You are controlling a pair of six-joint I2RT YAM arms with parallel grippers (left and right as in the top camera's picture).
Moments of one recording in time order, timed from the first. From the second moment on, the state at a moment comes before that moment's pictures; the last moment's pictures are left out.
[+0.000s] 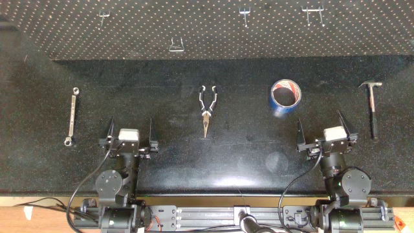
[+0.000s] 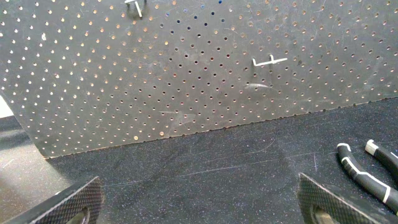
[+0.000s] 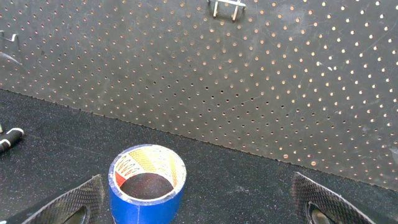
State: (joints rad) left arm 0.00 0.02 0.01 -0.07 0.00 0.18; right arm -0.05 0.01 0.01 -0.05 -0.20 -0.21
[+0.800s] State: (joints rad) left arm 0.00 0.02 0.01 -0.07 0.01 0.18; right arm -0.05 0.01 0.01 -0.05 -0.20 -0.21
